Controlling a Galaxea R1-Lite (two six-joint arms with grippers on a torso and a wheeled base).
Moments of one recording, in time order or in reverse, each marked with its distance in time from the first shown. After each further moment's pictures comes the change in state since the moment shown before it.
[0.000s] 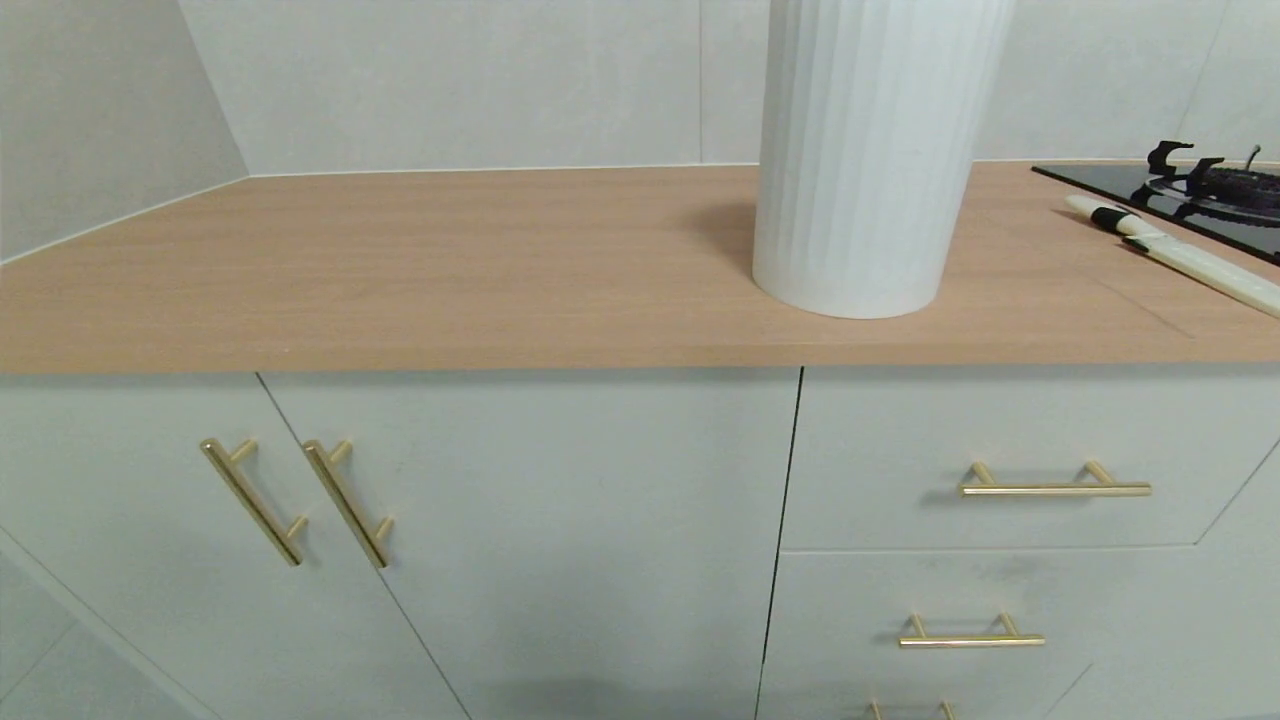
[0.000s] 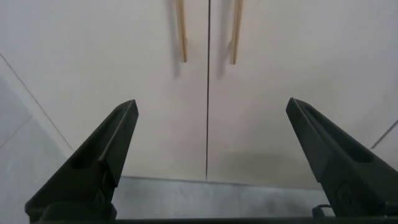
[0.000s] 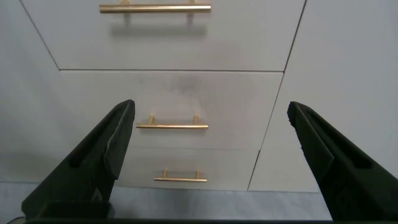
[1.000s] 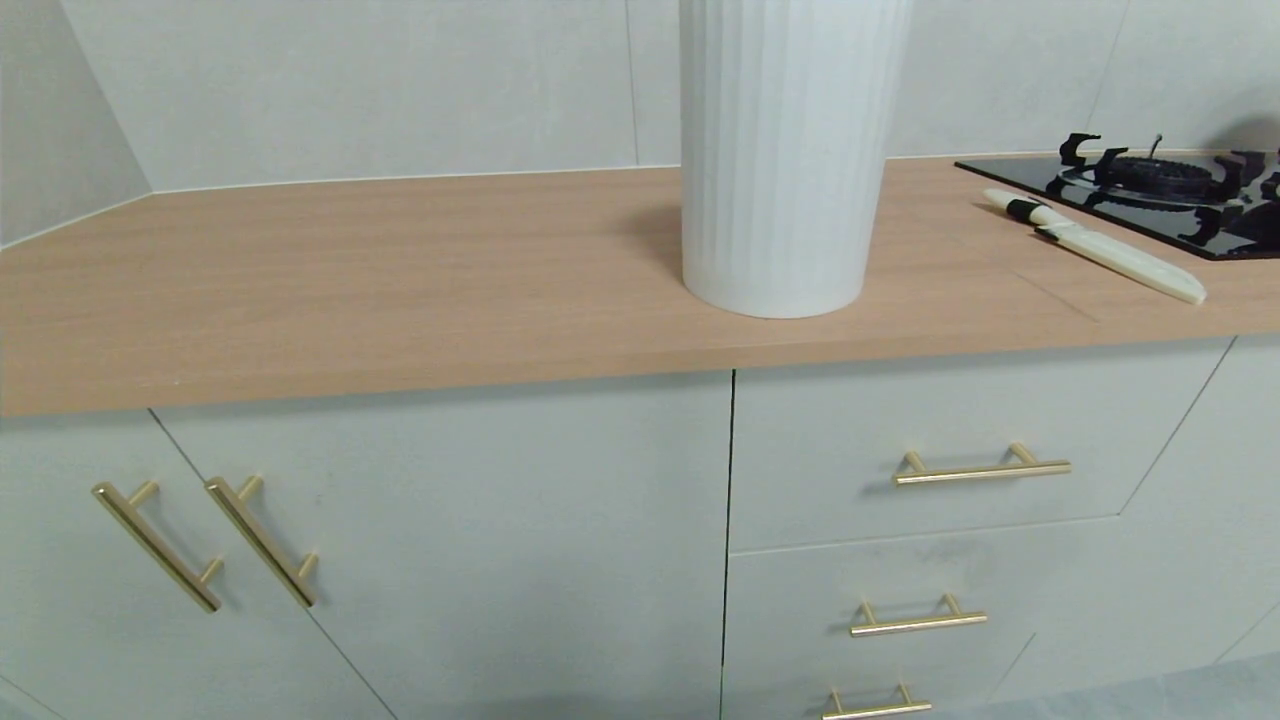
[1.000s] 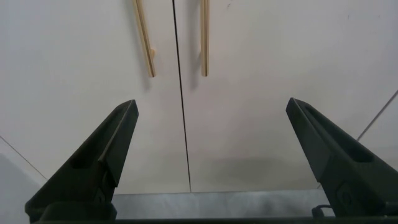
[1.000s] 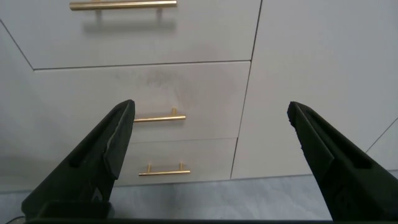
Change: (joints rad) left arm 0.000 0.000 0.000 0.000 0.000 -0.001; right arm 0.000 0.000 0.001 -0.001 0.001 -0.003
